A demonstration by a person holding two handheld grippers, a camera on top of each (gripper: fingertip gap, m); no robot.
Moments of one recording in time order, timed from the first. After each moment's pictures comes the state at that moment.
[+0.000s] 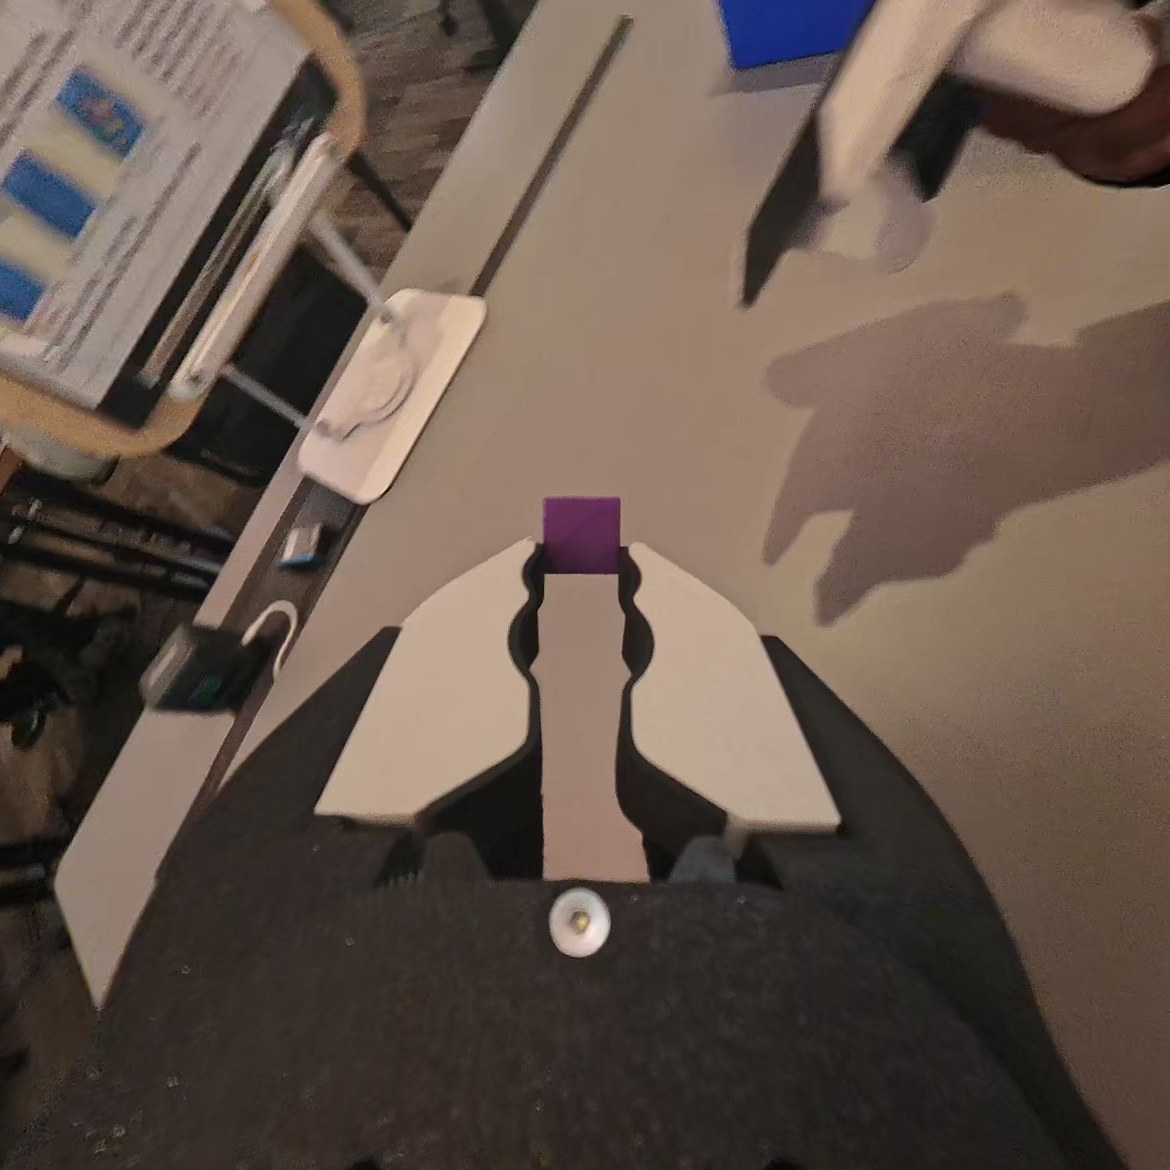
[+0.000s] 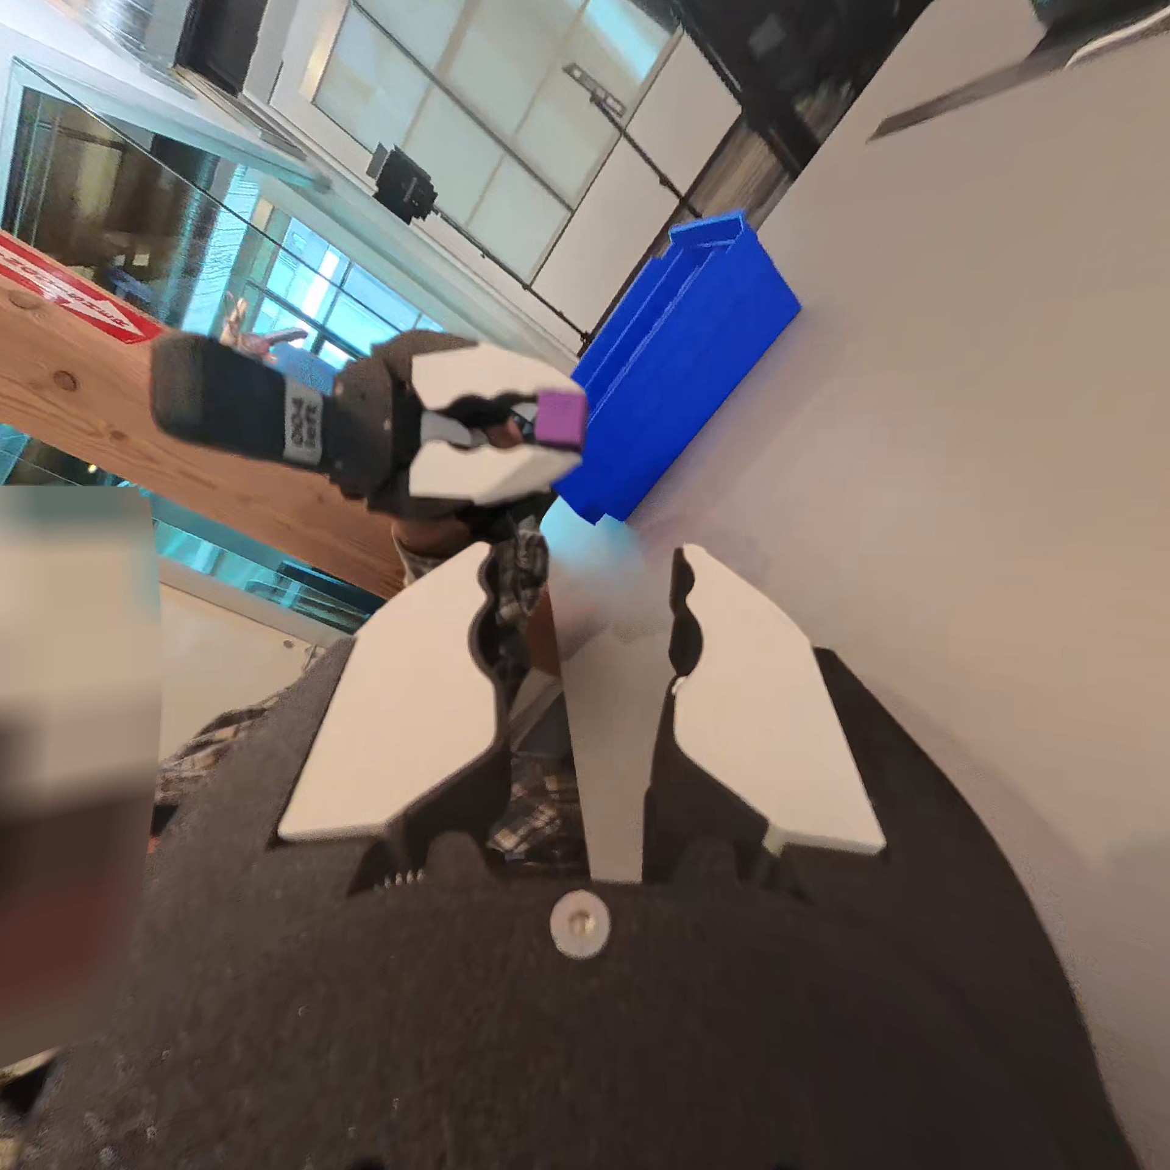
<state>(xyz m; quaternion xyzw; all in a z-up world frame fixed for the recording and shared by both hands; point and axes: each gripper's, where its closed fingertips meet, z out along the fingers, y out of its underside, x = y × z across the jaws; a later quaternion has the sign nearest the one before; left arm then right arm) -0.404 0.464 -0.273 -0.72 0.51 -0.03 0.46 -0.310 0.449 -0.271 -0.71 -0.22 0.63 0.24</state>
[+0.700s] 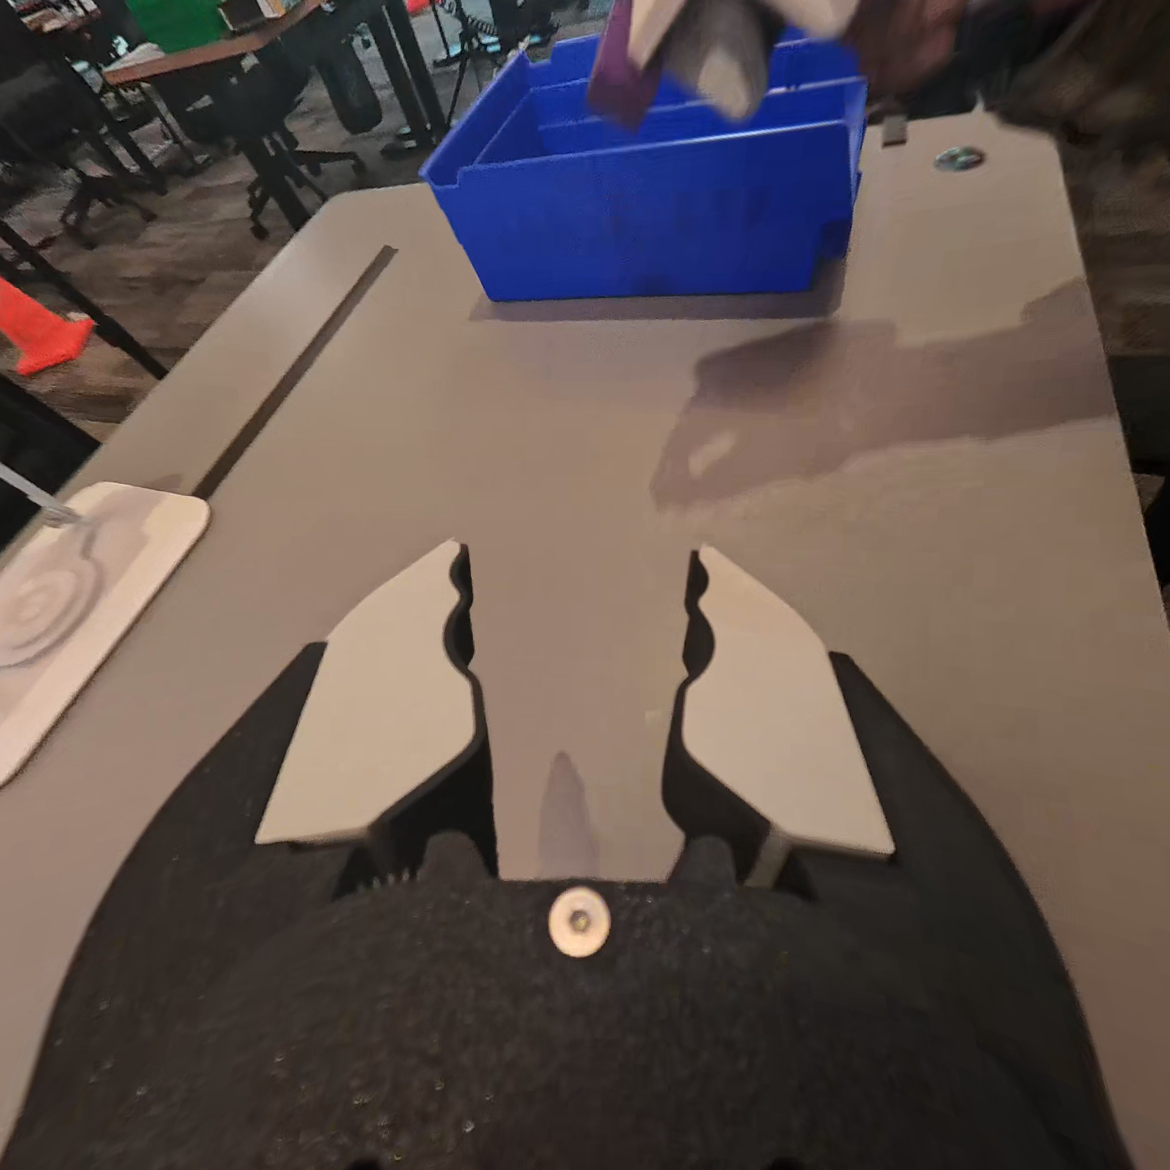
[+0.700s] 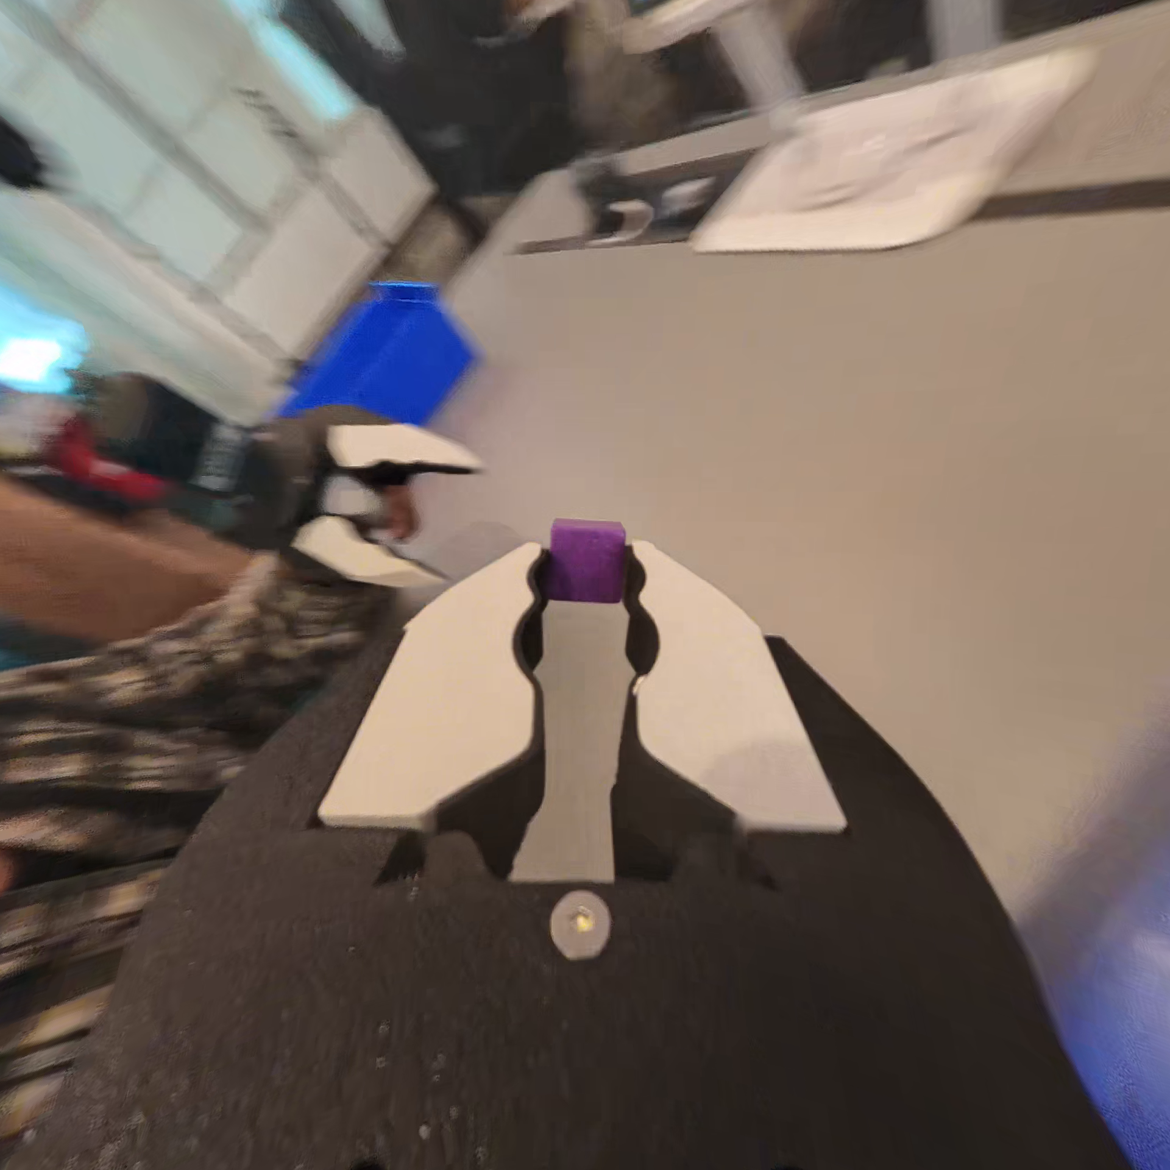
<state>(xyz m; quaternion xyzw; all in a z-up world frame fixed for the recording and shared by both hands) -0.247 0.454 -0.329 -0.66 0.54 -0.22 0.47 -0.099 0.482 -0.276 -0.81 -0.19 0.42 0.37</state>
